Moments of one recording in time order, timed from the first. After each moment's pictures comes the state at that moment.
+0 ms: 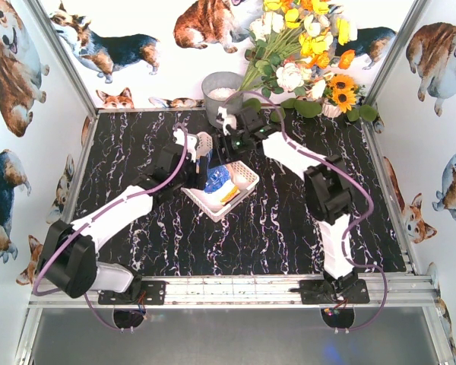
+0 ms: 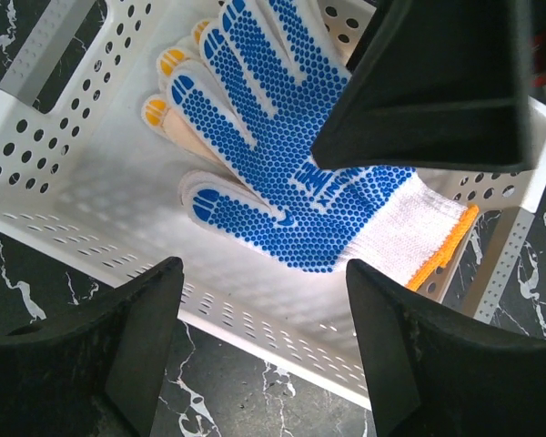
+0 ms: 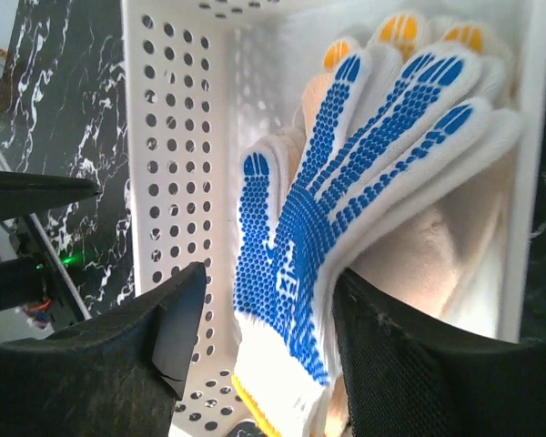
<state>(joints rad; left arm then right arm) -0.51 1.37 0.91 -0.16 -0.07 -0.24 0.52 2.13 1.75 -0.45 -0.63 0.23</state>
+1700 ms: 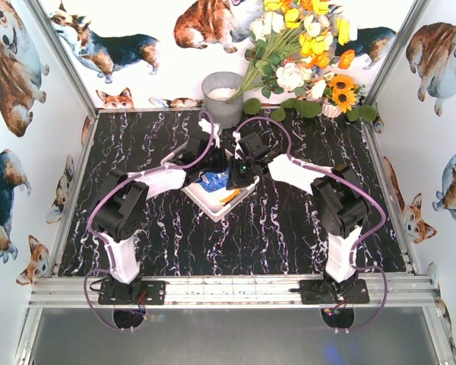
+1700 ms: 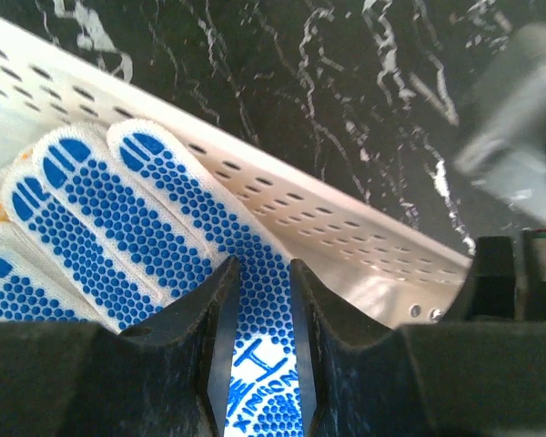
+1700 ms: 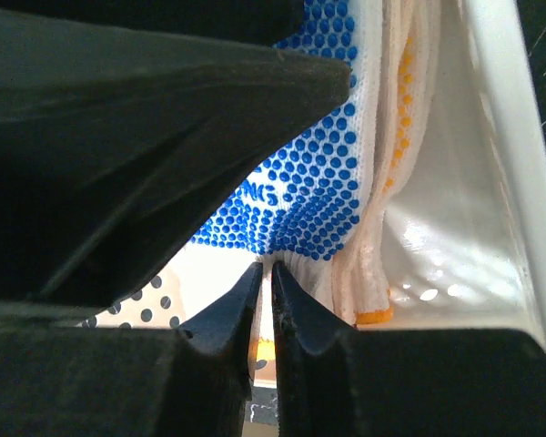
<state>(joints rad) -0.51 1.87 1.16 0.17 0.12 -0.38 0.57 1.91 1.33 -0.33 -0.34 0.44</state>
